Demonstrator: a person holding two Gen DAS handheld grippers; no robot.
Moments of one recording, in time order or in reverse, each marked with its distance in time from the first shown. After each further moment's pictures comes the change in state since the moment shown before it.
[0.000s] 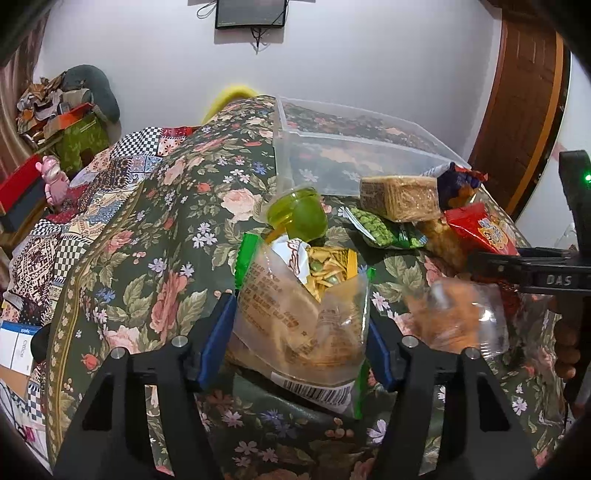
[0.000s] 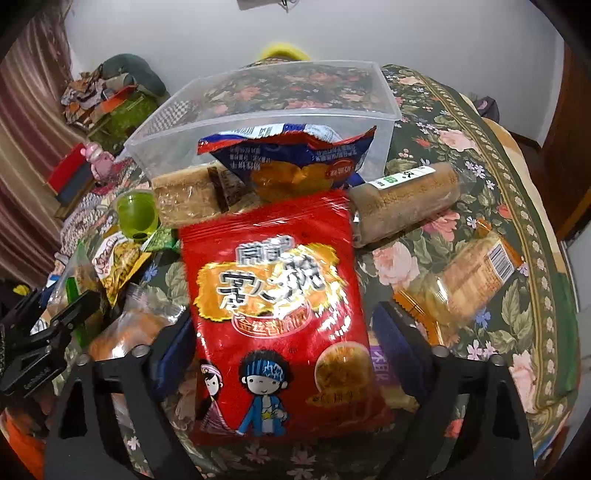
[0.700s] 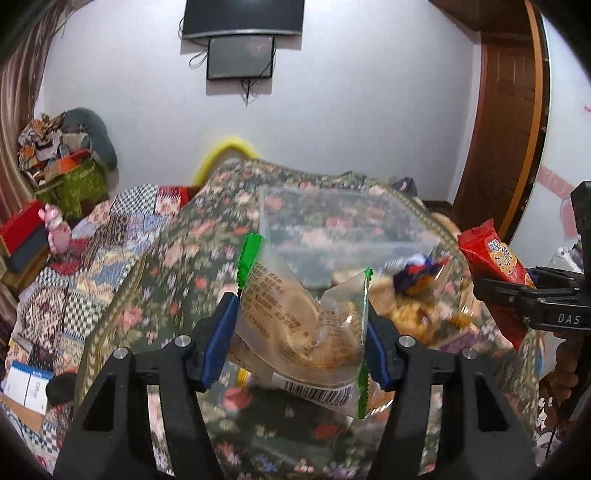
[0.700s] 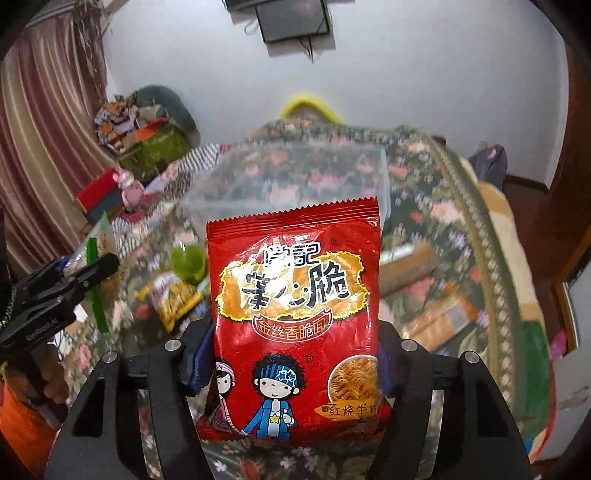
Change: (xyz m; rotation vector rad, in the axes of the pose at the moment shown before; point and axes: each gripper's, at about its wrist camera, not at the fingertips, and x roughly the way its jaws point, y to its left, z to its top) left arm -0.060 -0.026 0.067 0.041 -0.186 -0.023; right arm -0.078 0.006 0.023 -0.073 -0.211 0.042
